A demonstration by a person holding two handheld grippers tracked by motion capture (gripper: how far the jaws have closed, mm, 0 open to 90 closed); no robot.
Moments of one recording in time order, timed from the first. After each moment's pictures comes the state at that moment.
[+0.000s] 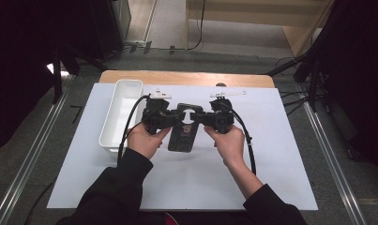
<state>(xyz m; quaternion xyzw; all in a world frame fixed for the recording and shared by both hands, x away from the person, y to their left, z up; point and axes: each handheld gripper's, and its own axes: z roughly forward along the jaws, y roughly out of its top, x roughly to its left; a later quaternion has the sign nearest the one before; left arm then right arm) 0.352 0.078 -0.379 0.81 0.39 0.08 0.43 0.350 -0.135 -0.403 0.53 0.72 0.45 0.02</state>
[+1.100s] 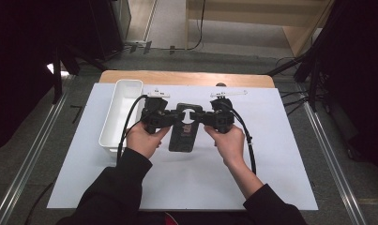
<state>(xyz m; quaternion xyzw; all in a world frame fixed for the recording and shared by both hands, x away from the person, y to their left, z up) 0.355 0.082 -0.379 0.81 0.40 0.06 0.43 0.350 -0.136 -0.403 0.52 0.72 0.46 0.02</state>
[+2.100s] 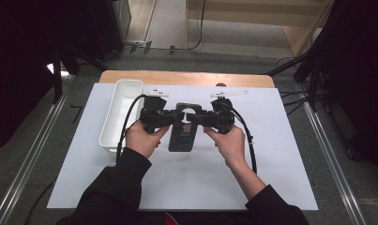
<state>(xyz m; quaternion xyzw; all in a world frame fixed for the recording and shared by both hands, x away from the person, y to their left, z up) 0.357 0.085 -0.379 0.81 0.40 0.05 0.44 0.348 -0.137 -0.400 0.49 0.73 0.47 0.01</state>
